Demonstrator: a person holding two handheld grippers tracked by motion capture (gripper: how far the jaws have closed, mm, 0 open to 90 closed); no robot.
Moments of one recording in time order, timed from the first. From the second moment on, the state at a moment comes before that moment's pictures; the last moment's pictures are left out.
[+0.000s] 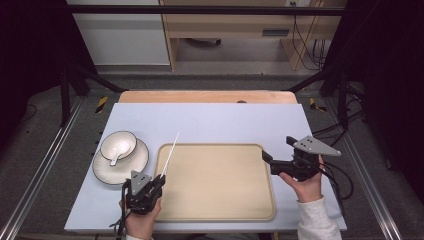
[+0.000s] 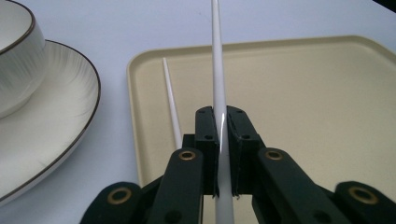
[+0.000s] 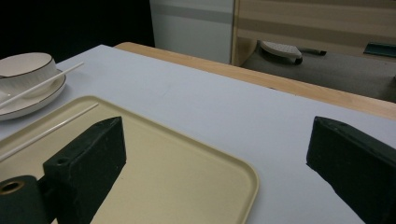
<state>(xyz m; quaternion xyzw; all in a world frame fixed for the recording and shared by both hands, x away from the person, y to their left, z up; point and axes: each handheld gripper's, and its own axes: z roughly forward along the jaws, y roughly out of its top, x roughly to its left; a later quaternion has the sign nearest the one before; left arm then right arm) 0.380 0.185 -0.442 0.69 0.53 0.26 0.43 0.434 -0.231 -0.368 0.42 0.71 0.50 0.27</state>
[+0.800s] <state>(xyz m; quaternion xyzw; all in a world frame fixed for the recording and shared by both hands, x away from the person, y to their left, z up) 0.382 0.169 -0.481 0.66 0.56 0.26 0.42 0.437 -0.225 -0.373 0.41 0.72 0.49 0.27</state>
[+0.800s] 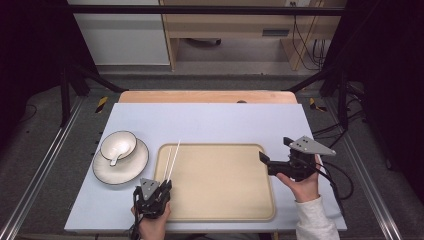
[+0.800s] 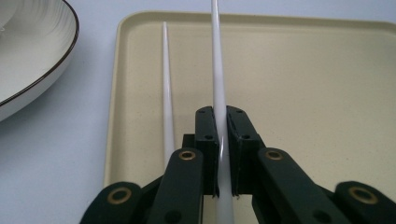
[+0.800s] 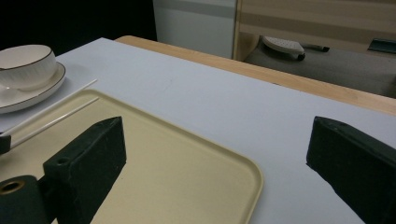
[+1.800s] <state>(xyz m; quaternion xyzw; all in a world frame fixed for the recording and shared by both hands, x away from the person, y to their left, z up) 0.389 0.159 -0.483 0.70 0.57 0.24 0.35 0.438 -0.223 -0.375 0.41 0.72 0.49 0.27</state>
